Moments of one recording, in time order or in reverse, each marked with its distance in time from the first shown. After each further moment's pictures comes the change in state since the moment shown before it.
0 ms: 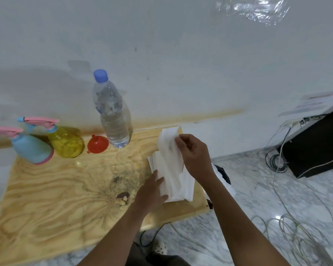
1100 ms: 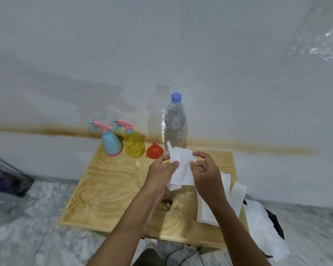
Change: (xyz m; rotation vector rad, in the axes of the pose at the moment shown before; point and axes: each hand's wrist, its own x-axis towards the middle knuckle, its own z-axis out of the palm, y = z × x) left_hand -0.110 0.019 -0.164 -1.481 0.584 -0.257; right_hand -0.028 -0.034 0.082 0.065 -0.165 -0.003
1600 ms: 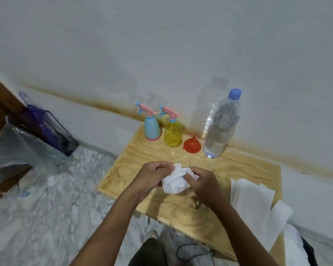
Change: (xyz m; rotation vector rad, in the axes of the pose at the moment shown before) left_hand -0.019 0.000 -0.130 0.130 0.079 -0.046; right_hand -0.001 0.025 0.089 -0.197 -0.513 -0.157
